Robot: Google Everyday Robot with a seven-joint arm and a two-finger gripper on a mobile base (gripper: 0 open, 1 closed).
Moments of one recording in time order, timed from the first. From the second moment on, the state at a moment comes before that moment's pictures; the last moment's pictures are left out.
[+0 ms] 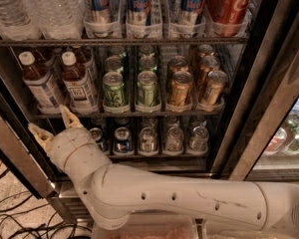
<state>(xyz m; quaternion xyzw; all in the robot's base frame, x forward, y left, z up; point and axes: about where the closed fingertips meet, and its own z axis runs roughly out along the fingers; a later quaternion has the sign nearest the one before) 0.513 0.224 0.849 -0.28 0.64 0.22 0.69</state>
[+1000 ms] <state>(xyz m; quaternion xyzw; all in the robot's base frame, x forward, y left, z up) 0.549 0.225 0.857 -0.27 0.63 0.23 0.69</state>
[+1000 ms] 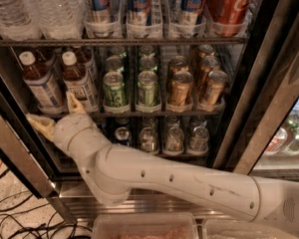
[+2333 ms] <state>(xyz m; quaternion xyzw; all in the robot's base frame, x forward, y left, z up) 0.603 0.246 0.859 -0.28 0.63 0.24 0.68</state>
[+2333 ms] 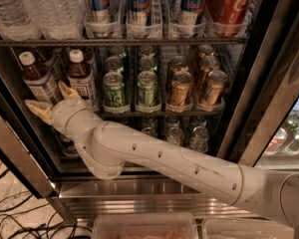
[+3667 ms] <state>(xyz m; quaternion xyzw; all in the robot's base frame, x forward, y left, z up) 0.625 0.279 0.866 -0.31 0.63 0.23 0.68</state>
